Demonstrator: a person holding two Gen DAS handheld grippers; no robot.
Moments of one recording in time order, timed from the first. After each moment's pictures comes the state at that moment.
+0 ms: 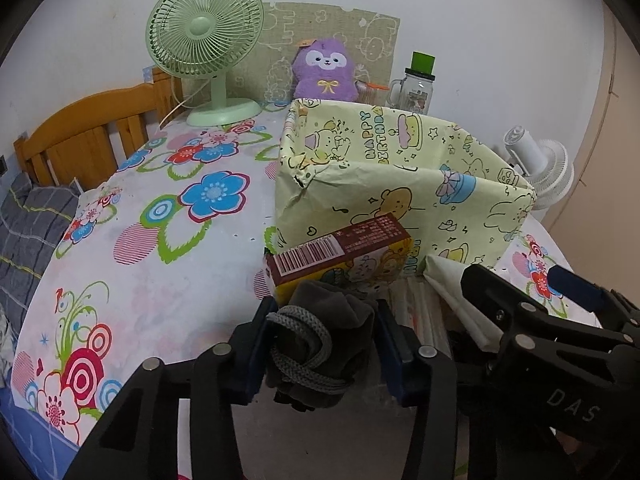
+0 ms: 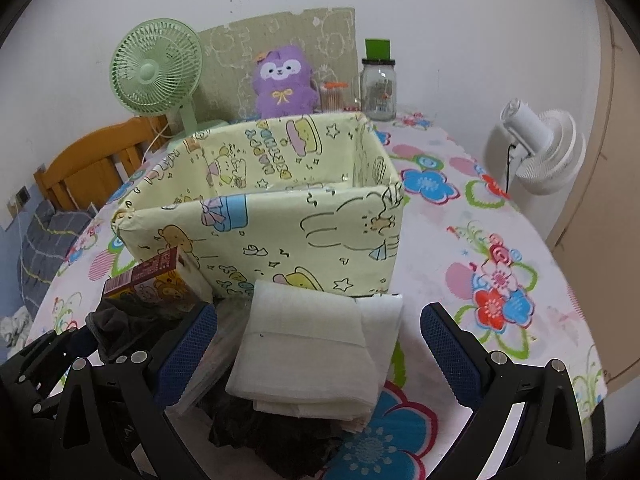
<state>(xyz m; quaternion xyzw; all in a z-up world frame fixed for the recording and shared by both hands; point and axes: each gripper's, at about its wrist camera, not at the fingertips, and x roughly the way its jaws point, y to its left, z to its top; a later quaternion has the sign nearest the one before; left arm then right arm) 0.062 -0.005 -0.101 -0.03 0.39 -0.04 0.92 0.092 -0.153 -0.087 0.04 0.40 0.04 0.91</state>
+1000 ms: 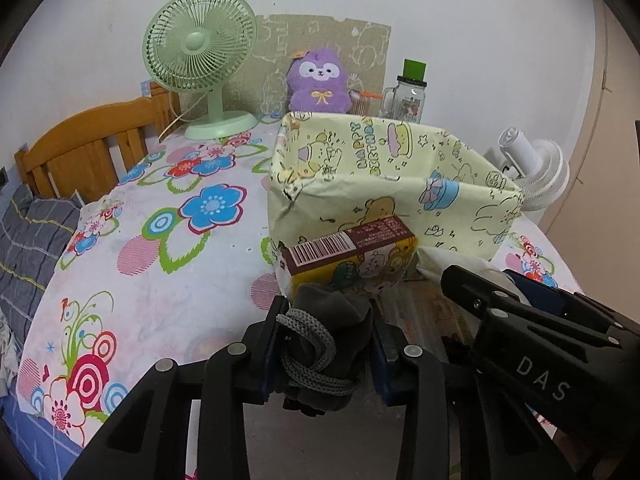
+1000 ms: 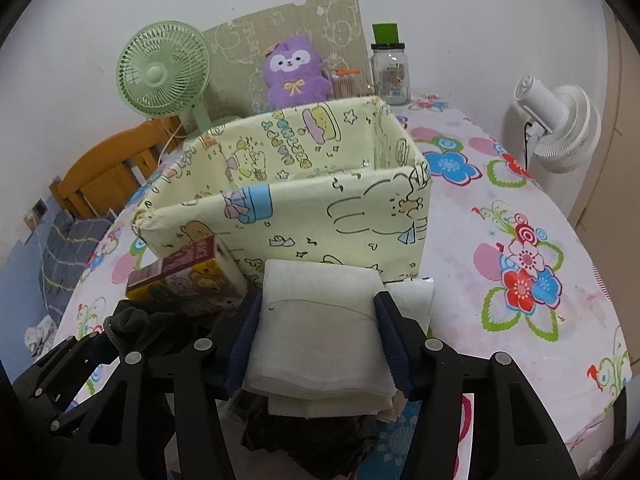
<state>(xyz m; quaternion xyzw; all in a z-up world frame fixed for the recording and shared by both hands) 0.054 -0.010 -0.091 -0.02 0.37 -0.05 0.93 0.090 -0.148 -0.085 0.08 0.41 0.07 0.91</state>
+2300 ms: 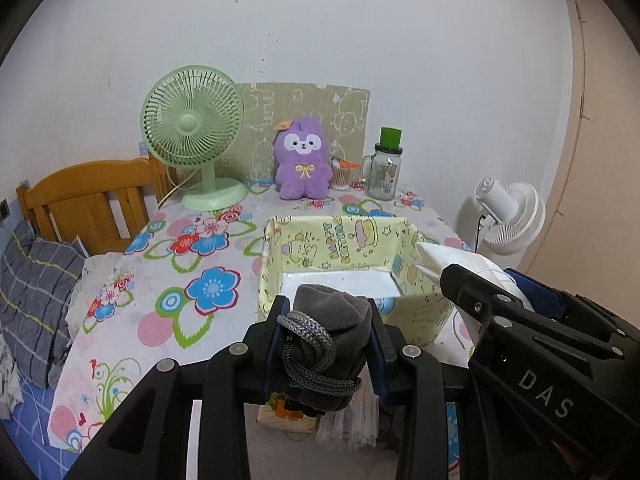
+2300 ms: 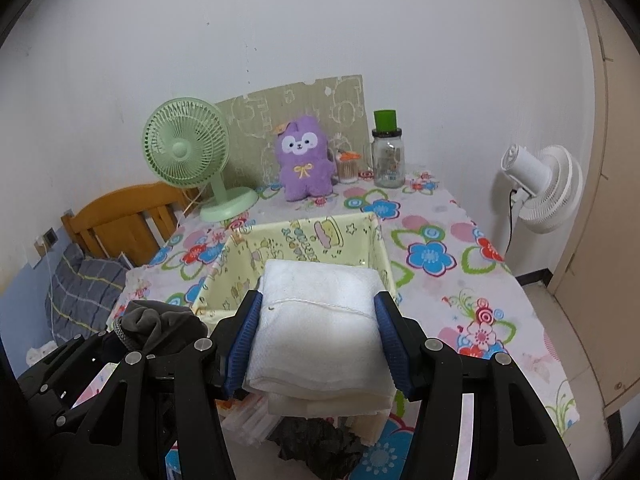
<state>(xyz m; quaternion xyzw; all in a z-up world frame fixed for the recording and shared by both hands) 0.044 -0.022 -0.007 -0.02 0.29 -0.06 0.95 0.072 -0.158 0.010 0.07 0.32 0.06 0.94</state>
